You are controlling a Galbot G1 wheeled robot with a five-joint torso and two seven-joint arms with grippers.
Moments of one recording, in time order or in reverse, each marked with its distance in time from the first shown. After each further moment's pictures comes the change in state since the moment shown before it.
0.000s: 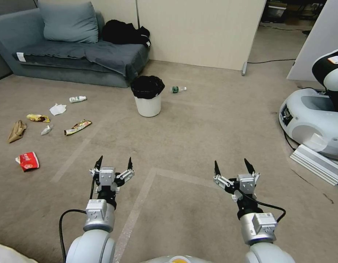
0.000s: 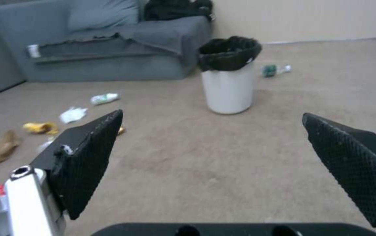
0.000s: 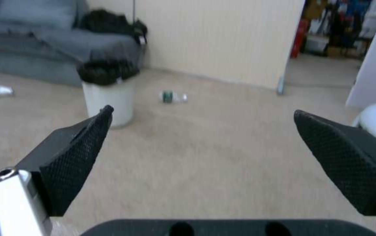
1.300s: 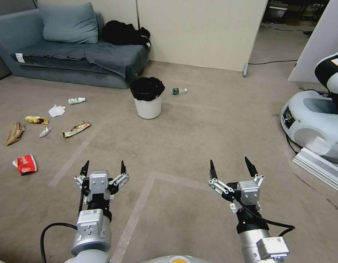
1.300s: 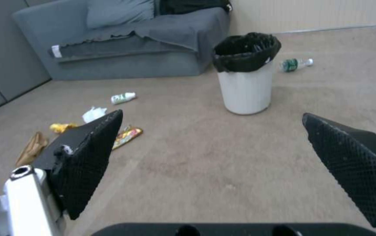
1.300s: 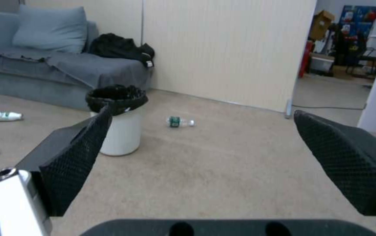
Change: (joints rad) left arm 0.121 -0.006 0.102 -0.175 0.116 0.124 -0.108; right arm -0.090 0.028 -0.054 0.071 -0.060 0.070 -0.013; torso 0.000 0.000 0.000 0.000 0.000
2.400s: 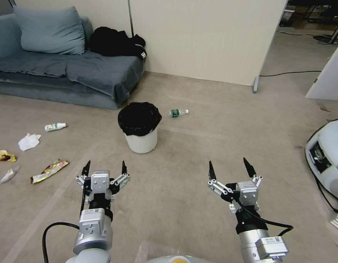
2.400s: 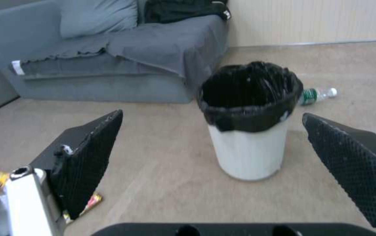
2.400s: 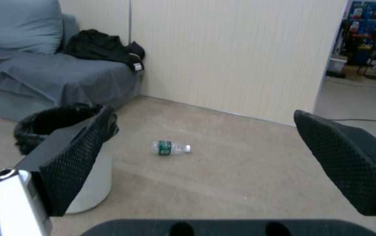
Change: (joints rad) left arm -0.012 -0.010 -0.002 0.013 0.005 0.001 0.004; right arm 0.002 -0.001 0.005 -0.008 0.003 -0.001 -0.005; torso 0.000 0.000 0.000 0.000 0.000
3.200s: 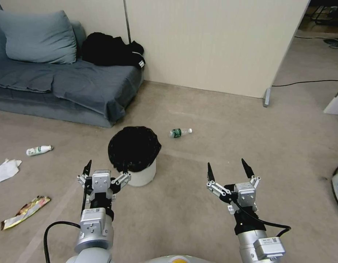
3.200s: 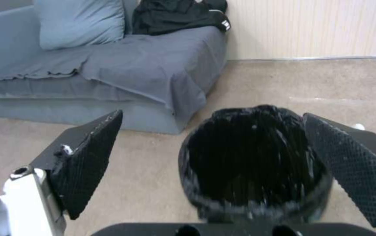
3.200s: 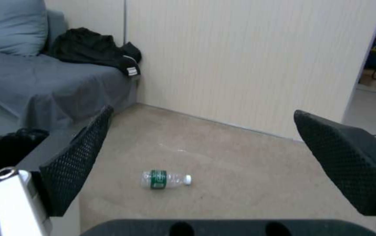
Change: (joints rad) left arm -0.003 0.003 0.002 -0.005 0.001 0.000 0.005; right arm 0.001 0.000 -0.003 -0.012 -0.010 0.012 -0.008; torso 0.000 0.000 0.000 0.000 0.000
